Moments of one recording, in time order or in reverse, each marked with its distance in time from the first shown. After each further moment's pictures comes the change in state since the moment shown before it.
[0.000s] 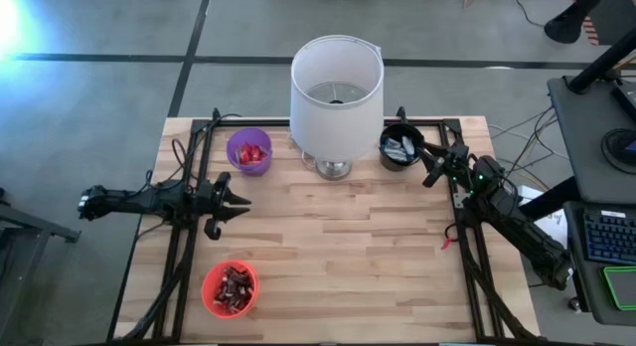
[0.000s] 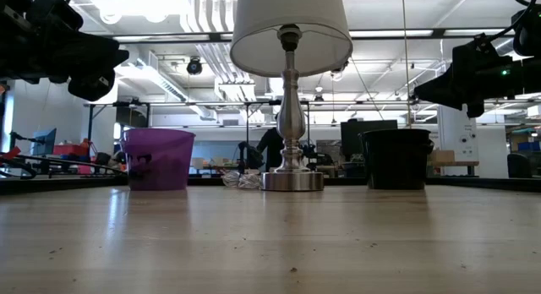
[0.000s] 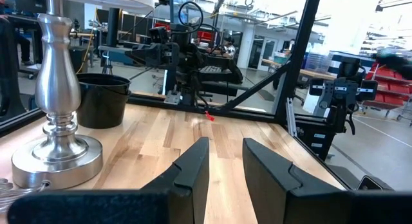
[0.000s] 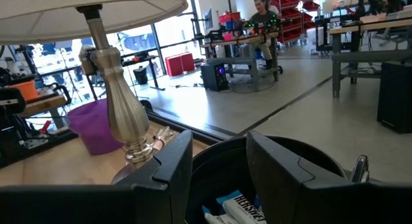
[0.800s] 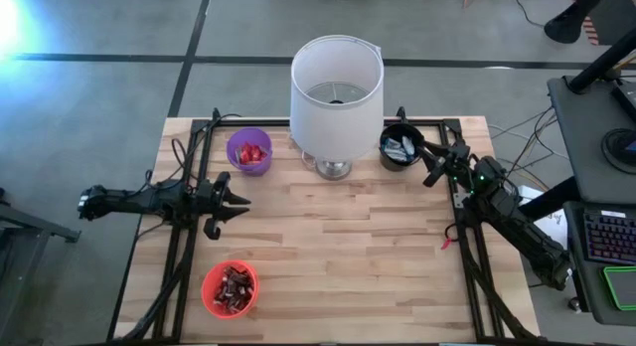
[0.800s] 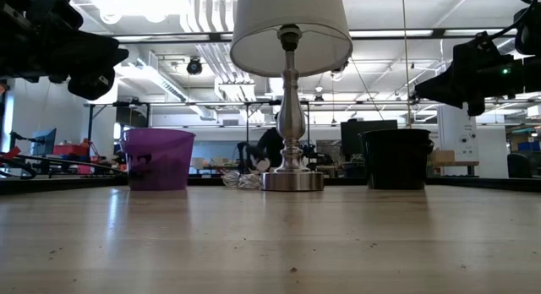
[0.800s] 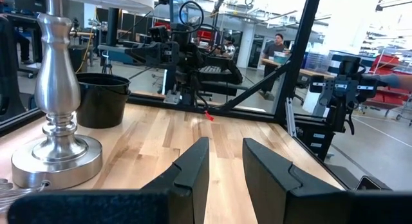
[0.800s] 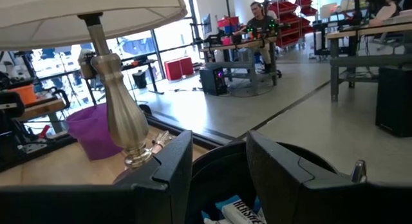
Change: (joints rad) left arm 0.000 0.003 0.013 -0.010 0.001 0.000; right arm 0.000 -0.035 0.000 0.011 0.007 0.000
